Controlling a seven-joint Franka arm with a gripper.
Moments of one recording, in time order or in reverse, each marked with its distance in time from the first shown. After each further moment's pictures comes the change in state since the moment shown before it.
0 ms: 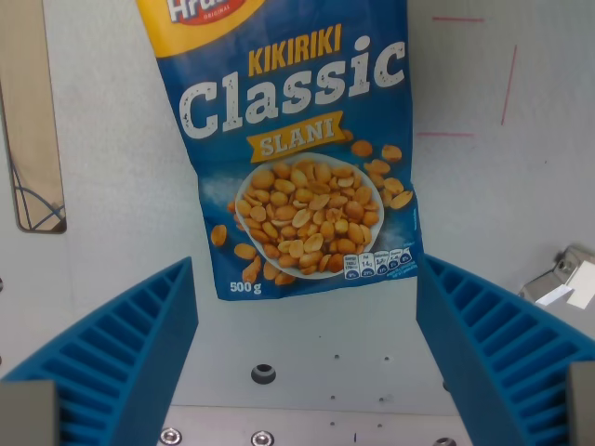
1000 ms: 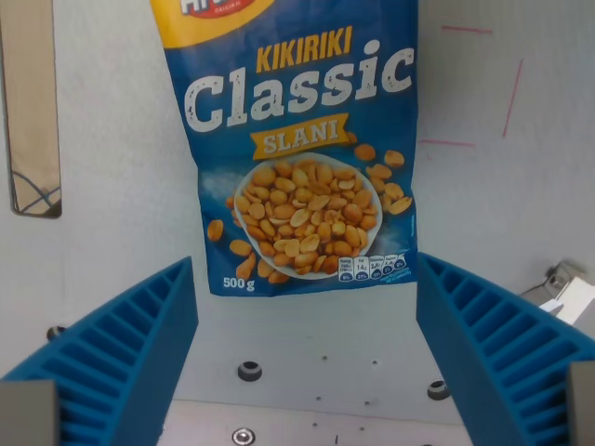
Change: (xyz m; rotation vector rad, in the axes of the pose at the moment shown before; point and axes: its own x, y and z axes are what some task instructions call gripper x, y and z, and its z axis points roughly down) arm 0.000 0.000 0.000 0.000 0.000 -0.080
